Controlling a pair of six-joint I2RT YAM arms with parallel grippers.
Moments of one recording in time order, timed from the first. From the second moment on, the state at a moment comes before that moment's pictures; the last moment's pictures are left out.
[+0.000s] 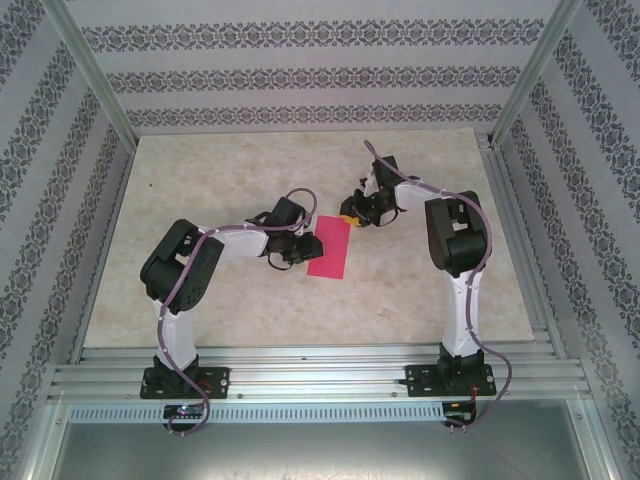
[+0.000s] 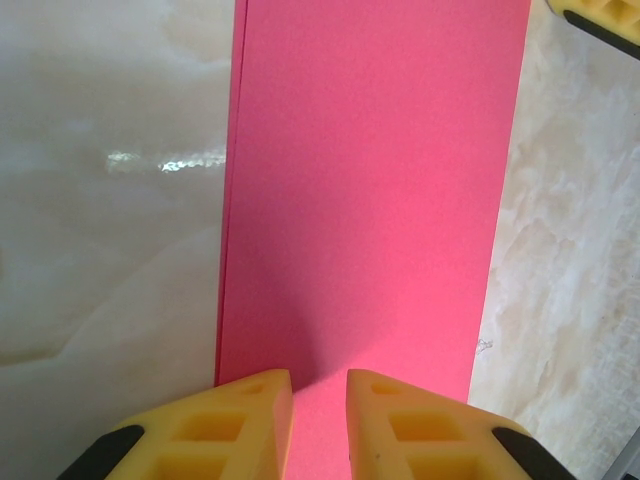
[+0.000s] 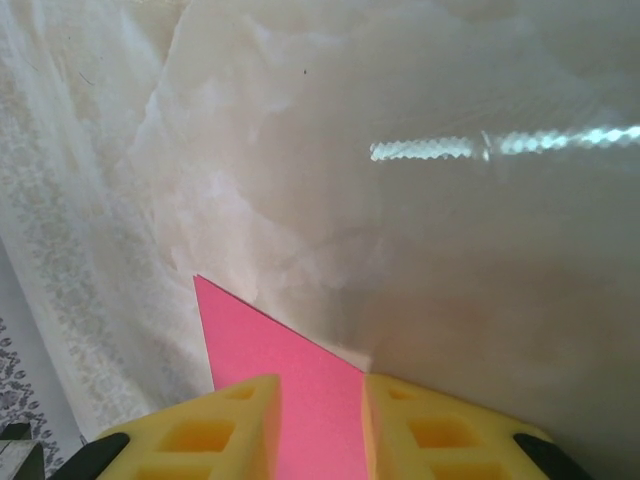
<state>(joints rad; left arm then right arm) -0.57 1.95 1.11 -0.16 0.44 -0.75 0.25 2.20 1.50 -0.45 -0.66 0.57</state>
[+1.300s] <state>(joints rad) -0.57 1.96 1.11 -0.15 0.44 -0.75 0.25 2.16 1.40 -0.35 -0.73 0.60</state>
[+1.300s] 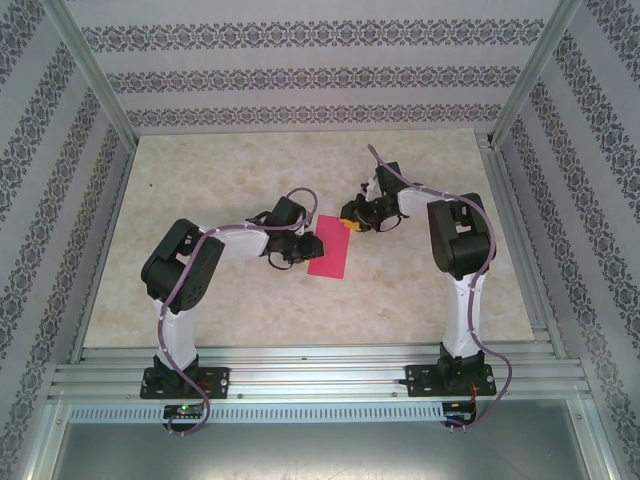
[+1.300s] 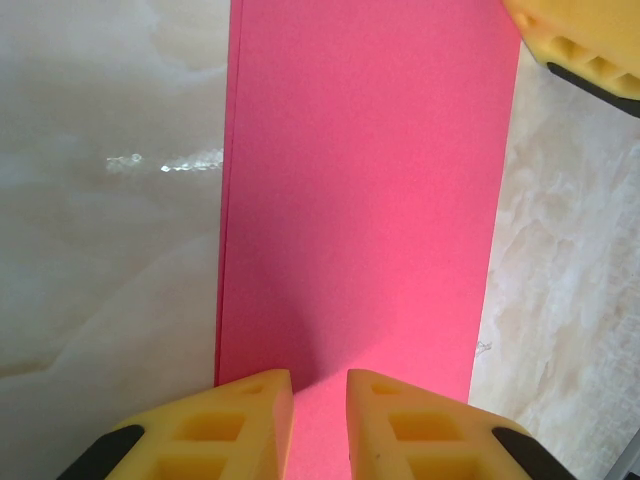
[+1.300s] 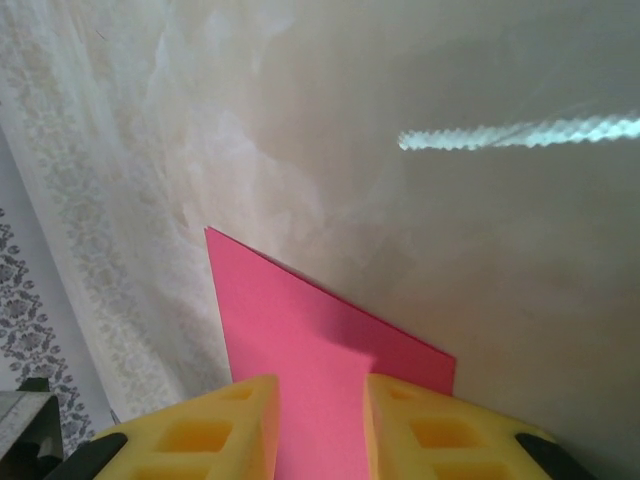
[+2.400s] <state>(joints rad) -0.57 1.96 1.11 -0.15 0.44 -0.74 0.37 1.92 1.02 -0.22 -0.69 0.64</state>
